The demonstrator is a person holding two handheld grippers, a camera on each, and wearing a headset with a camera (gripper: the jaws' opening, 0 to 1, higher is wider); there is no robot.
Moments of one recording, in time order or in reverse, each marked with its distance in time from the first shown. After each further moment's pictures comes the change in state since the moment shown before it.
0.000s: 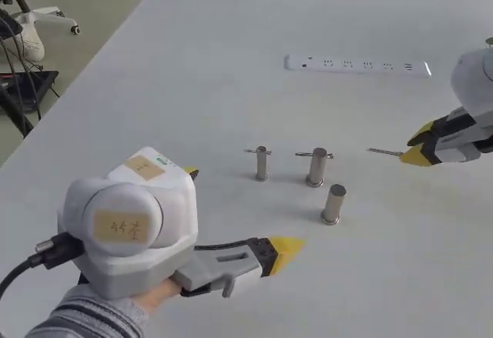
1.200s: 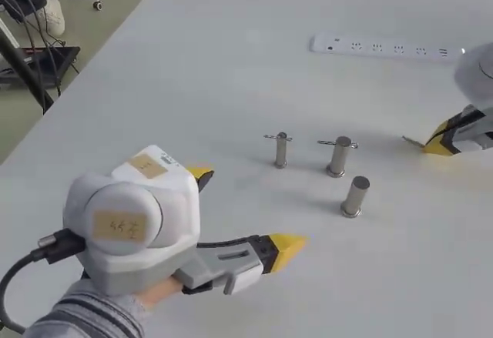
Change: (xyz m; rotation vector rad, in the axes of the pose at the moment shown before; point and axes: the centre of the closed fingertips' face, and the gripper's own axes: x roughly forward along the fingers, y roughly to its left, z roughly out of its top) left arm -0.002 0.006 -0.019 -0.032 0.023 -0.007; right arm 0.021 -0.013 -0.012 -0.129 0.130 0.000
